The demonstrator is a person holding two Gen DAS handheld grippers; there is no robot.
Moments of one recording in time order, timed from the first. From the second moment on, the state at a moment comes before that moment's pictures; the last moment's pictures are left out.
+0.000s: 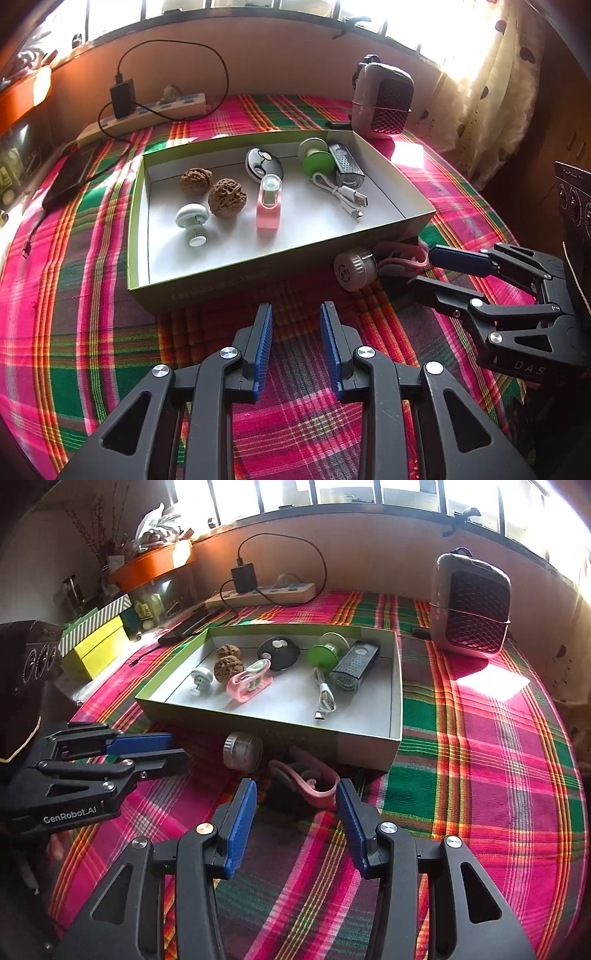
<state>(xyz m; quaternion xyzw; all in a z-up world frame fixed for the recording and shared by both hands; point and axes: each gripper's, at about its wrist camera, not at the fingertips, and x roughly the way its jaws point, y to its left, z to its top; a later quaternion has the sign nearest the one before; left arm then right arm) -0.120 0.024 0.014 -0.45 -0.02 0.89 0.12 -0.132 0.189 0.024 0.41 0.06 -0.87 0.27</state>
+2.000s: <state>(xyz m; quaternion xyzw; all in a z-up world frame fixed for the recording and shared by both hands) -0.126 0.051 0.022 -0.44 -0.03 0.88 0.15 -0.127 0.183 0.012 0.42 0.14 -0.87 0.23</state>
